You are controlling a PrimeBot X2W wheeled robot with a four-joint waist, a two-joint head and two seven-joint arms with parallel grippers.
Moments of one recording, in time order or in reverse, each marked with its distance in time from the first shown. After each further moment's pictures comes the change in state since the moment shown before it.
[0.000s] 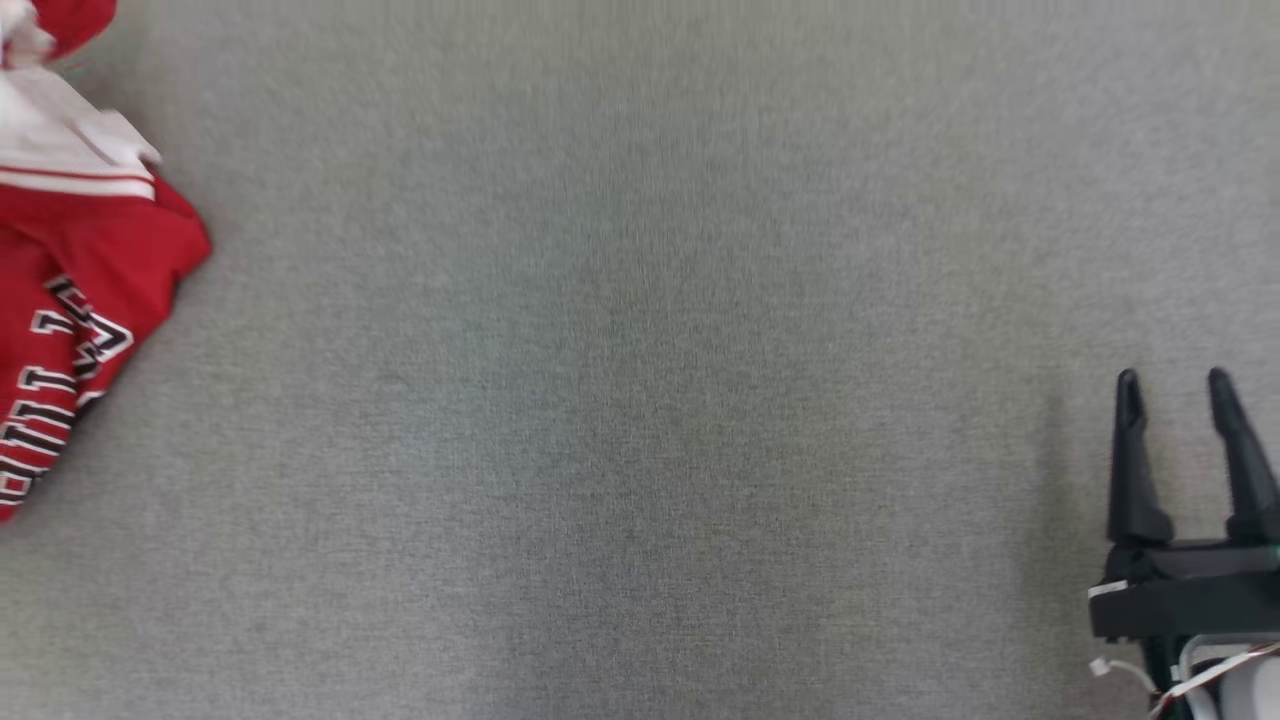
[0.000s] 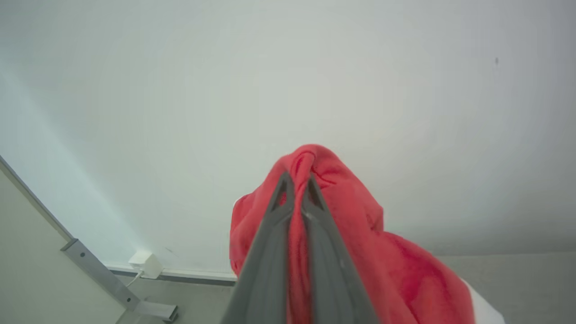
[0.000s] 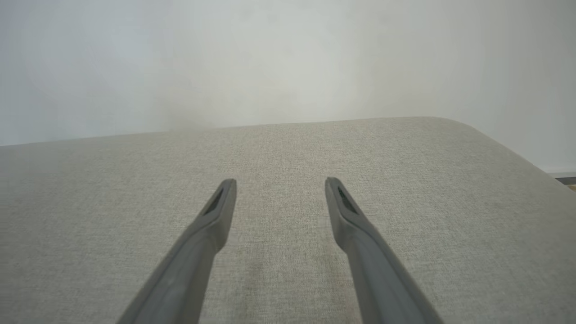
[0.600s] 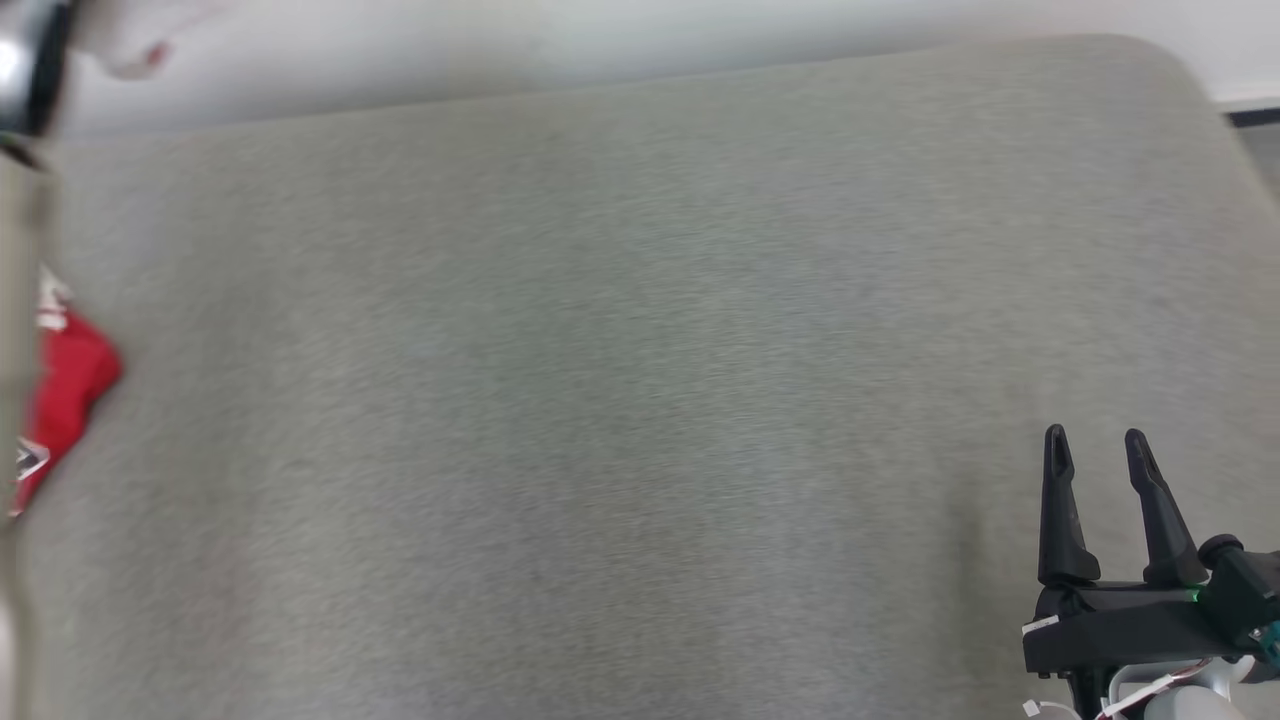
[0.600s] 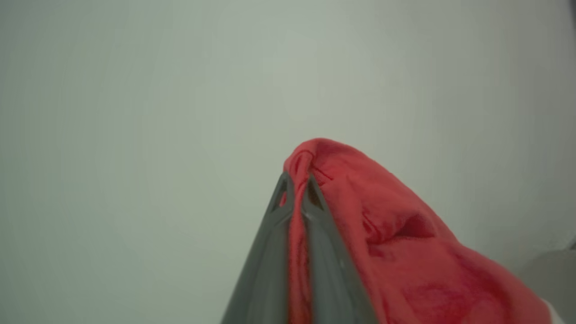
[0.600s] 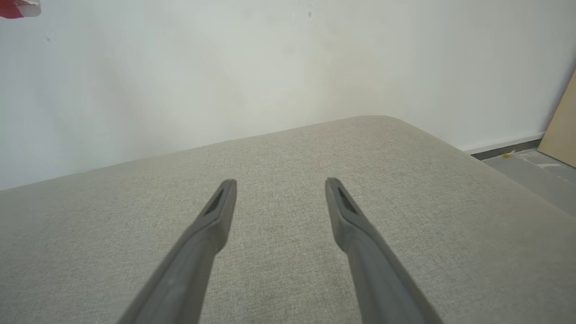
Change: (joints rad) left arm -0.103 -0.151 -0.287 -0.470 -0.054 0.000 0.160; right arm 0.006 0.079 0.041 0.135 0.026 0.000 -0.042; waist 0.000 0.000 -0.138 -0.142
